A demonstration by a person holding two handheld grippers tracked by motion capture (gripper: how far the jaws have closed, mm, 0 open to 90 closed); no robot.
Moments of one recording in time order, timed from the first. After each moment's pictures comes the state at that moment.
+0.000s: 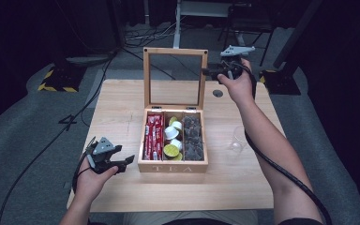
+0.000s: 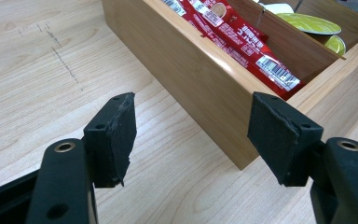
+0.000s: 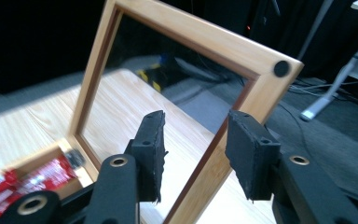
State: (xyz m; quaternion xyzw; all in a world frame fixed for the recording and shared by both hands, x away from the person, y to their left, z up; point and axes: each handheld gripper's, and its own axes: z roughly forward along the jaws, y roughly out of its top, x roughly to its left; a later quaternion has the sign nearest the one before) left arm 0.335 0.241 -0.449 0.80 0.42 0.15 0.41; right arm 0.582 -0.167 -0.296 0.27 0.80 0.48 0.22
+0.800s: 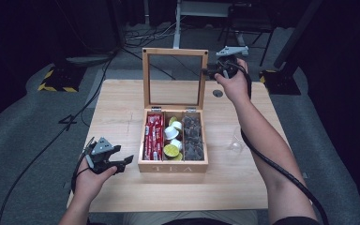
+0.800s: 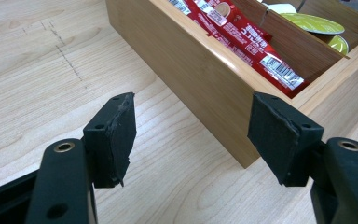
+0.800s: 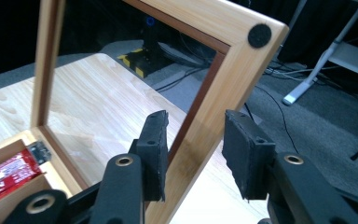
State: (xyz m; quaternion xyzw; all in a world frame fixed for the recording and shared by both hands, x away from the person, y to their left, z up) left arm 0.334 0.244 -0.449 0.79 0.42 0.15 0.41; right arm 0.596 -0.163 -0.306 0.29 0.81 0.46 0.23
